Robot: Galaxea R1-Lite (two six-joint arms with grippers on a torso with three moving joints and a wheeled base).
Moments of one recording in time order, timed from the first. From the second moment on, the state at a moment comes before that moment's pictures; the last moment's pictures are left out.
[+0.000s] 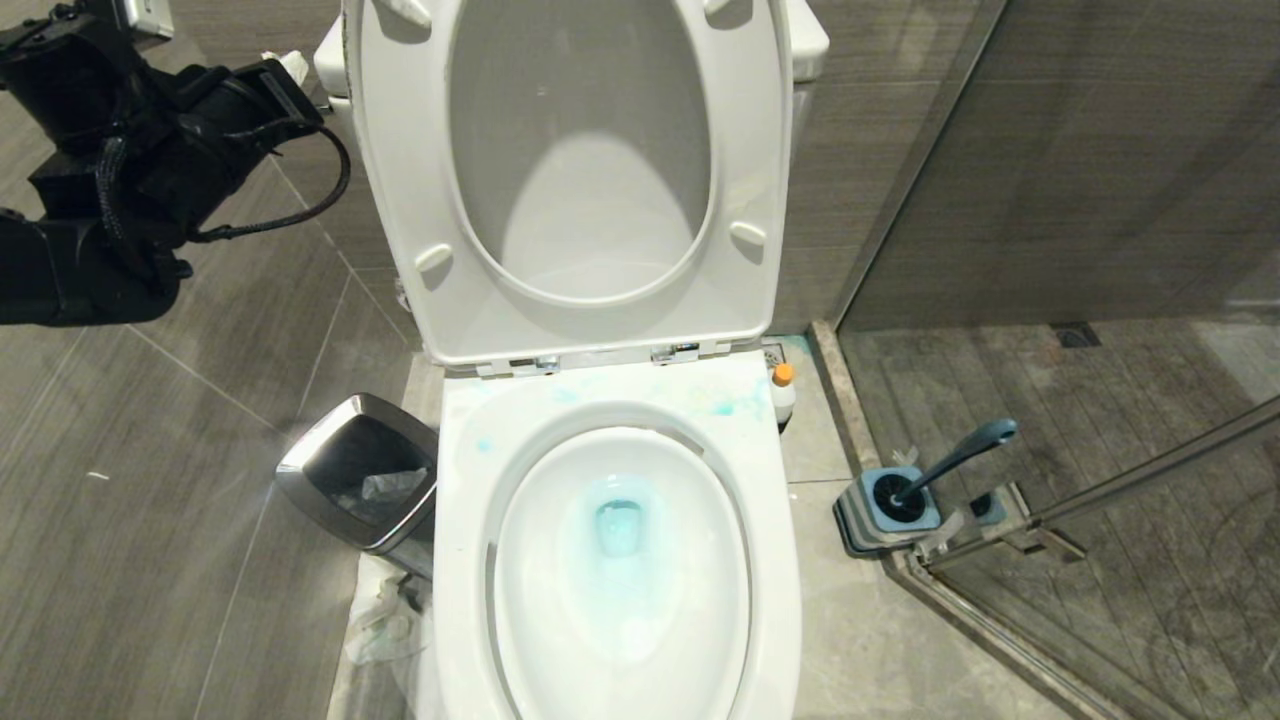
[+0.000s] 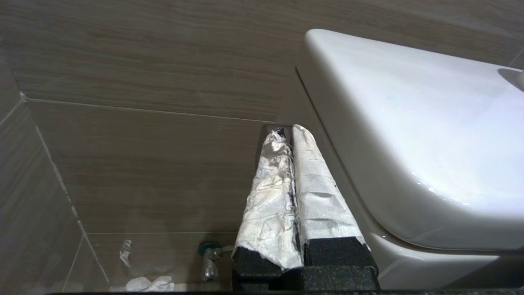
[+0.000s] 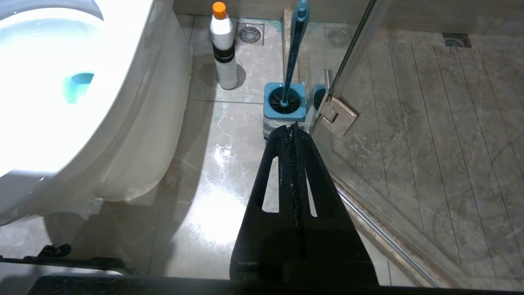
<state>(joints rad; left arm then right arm) 0.00 1.96 -1.68 -0.77 -0.14 -0.24 0.00 0.00 0.00 0.00 0.02 -0.03</state>
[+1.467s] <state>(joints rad) -0.04 2.09 -1.65 -0.75 -0.14 -0.22 0.00 0.00 0.00 0.00 0.02 -0.03</state>
